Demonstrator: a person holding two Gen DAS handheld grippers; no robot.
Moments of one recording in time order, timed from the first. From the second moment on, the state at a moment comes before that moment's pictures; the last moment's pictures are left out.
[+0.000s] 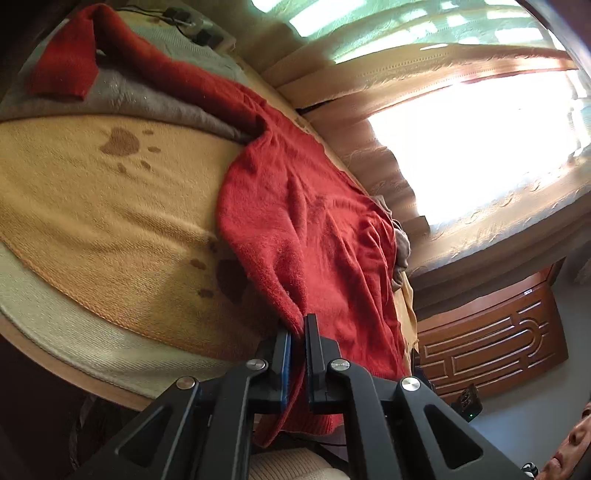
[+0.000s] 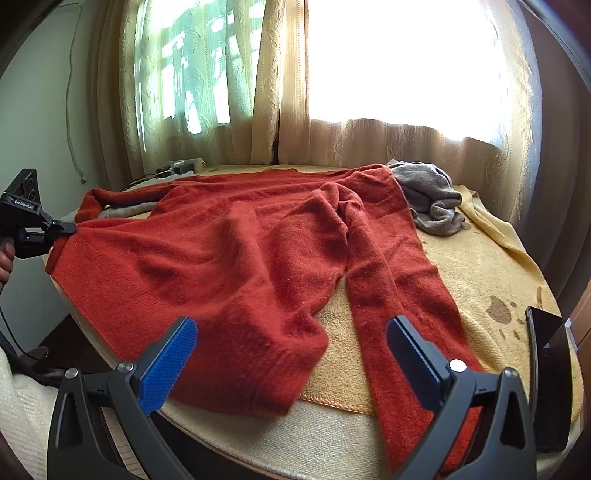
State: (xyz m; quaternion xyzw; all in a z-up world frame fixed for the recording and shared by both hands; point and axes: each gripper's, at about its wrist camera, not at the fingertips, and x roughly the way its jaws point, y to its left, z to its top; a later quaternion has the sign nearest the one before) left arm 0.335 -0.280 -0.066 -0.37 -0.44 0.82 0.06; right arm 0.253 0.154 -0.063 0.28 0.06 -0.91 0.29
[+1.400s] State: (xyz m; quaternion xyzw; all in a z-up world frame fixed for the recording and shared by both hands) left arm 0.272 -0.323 -0.080 -0.41 -0.39 0.82 0.05; right arm 0.255 0.162 -0.045 0.37 0.05 -0.87 0.31
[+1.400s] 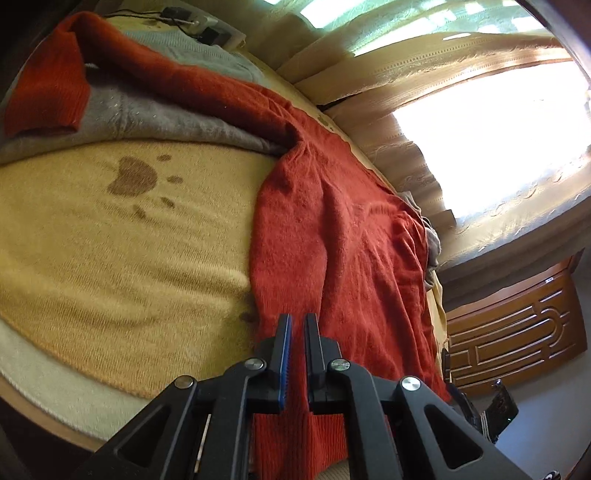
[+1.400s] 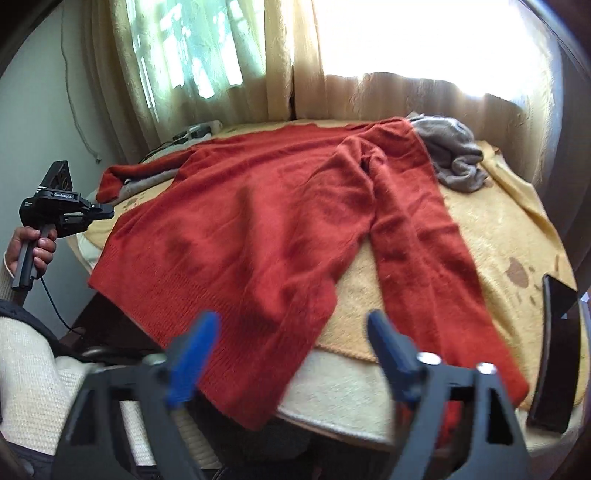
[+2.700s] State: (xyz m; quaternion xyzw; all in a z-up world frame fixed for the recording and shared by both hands) left arm 0.038 -0.424 -0.095 -0.42 -0.43 0.80 -0.04; right arm -0.107 0.108 -0.050 0.44 -0.20 -0.85 0.22
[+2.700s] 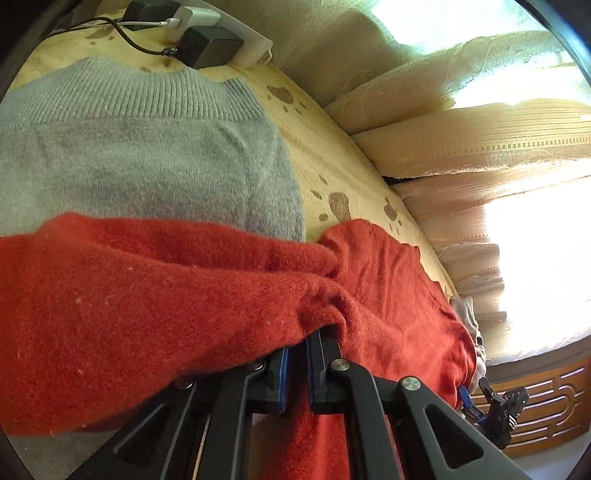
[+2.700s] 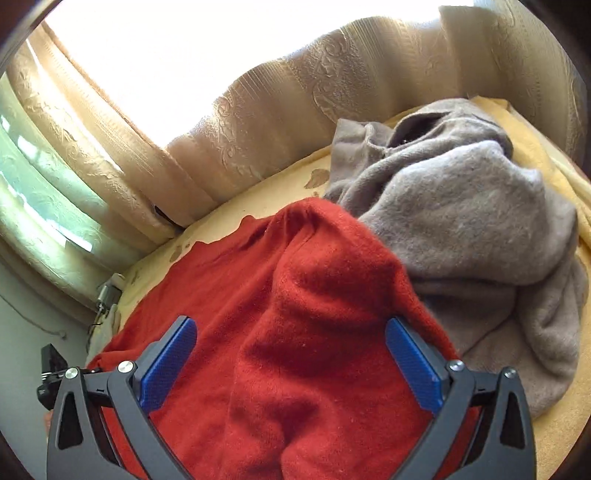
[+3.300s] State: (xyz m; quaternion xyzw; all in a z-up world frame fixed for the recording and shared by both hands) left arm 0.043 -0.440 -0.086 -0.38 -0.37 0.84 -0.09; right arm -0.054 0.074 -0.066 0.39 0.26 -0.87 0.15
